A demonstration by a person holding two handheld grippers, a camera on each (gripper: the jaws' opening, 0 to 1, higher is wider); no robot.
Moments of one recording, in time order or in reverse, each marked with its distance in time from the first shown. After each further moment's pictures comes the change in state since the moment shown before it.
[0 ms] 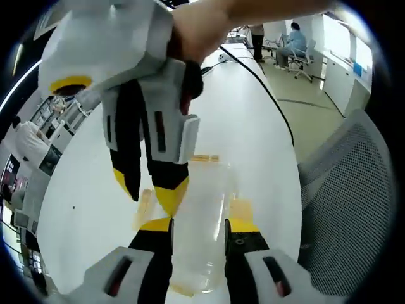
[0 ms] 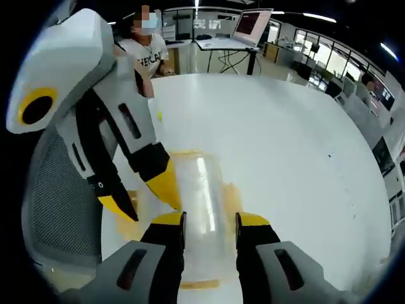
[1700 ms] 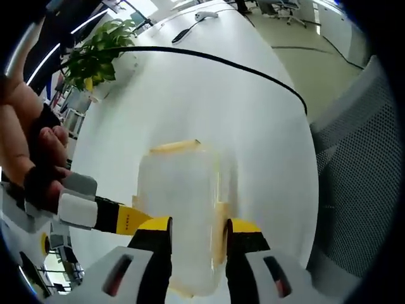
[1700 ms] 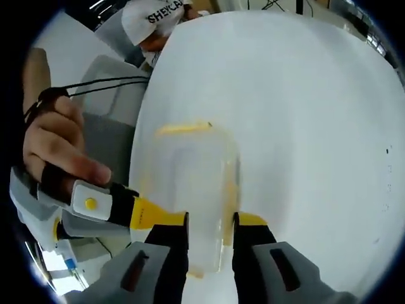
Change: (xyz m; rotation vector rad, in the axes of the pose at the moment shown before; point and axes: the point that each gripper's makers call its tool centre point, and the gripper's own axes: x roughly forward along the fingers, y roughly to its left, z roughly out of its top) left arm 0.021 -0.015 -0.008 0.234 0.263 0.111; right arm 0.020 0.004 -0.008 -0.003 0.431 0.376
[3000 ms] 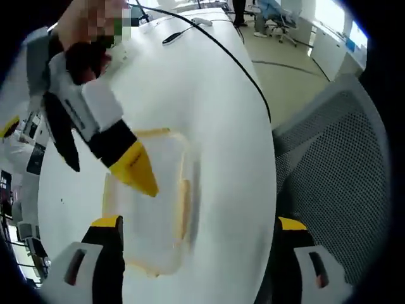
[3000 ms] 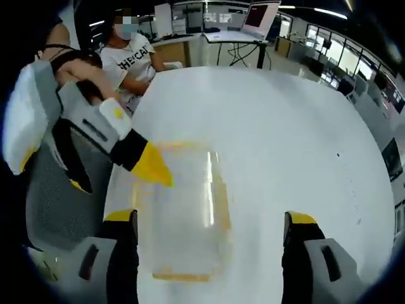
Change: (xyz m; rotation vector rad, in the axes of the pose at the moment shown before) left arm -0.025 -0.027 -0.022 -0.136 -0.022 -0.226; right arm -0.019 0.012 -0.017 -0.037 -0.405 -0.340
